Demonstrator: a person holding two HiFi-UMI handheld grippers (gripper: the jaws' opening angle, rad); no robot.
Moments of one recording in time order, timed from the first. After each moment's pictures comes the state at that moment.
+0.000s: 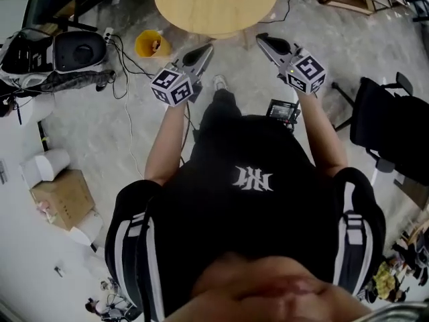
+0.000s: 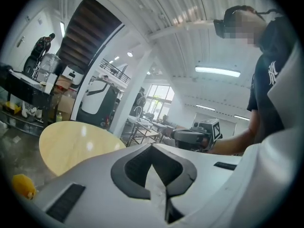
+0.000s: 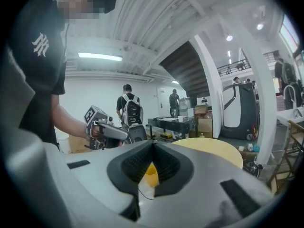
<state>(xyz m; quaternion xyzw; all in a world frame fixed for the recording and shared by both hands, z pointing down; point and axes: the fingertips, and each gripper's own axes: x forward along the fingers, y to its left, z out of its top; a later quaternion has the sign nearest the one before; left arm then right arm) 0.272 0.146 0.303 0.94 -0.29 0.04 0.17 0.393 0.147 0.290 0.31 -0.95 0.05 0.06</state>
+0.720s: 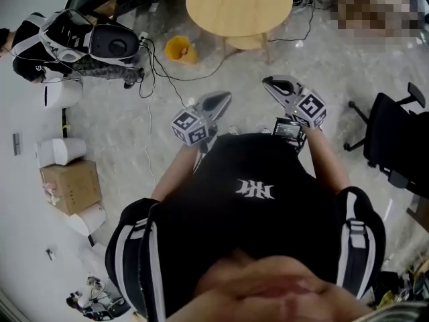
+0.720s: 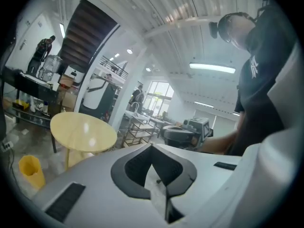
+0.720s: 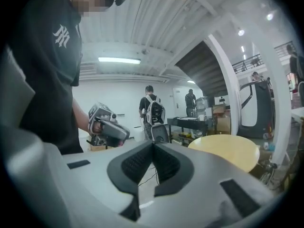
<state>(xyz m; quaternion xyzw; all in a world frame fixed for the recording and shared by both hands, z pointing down) 0.269 0.366 0.305 0.94 -0.30 0.06 0.18 0.368 0.340 0.301 0.22 -0.97 0.04 0.06</state>
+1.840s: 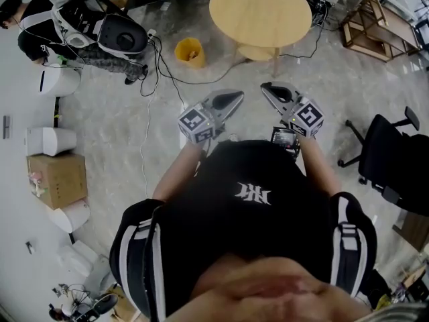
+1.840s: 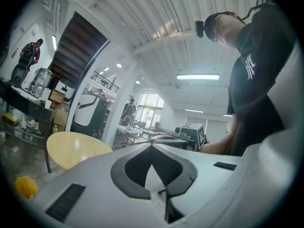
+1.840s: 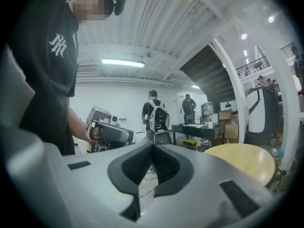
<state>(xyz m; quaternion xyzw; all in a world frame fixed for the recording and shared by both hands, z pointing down) 0.227 0.357 0.254 0.96 -0.26 -0.01 0.11 0.277 0.332 0.263 0.21 -0.98 0.03 0.03</state>
